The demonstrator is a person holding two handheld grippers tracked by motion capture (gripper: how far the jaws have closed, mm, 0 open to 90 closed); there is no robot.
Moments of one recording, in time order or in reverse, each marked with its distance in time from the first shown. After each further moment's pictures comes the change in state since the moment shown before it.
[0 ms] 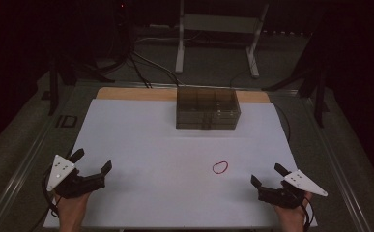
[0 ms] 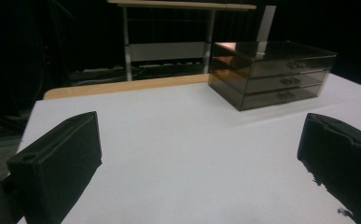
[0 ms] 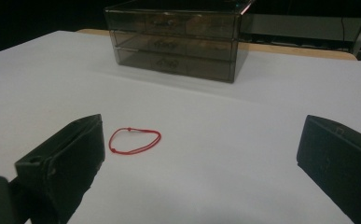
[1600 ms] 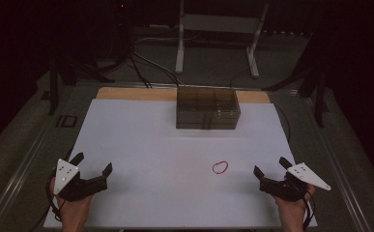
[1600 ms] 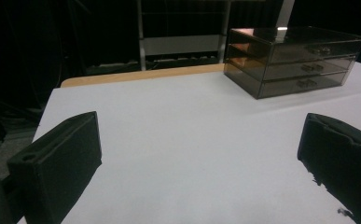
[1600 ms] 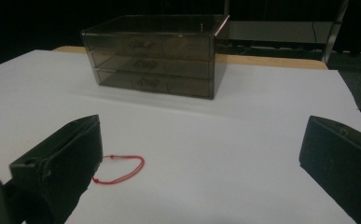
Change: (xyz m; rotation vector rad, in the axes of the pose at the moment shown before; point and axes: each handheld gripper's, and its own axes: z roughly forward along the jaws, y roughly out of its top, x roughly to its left) left arm -0.003 -0.016 0.004 0.021 0.054 0.014; right arm -0.003 0.022 0.004 -0.035 -0.076 0.043
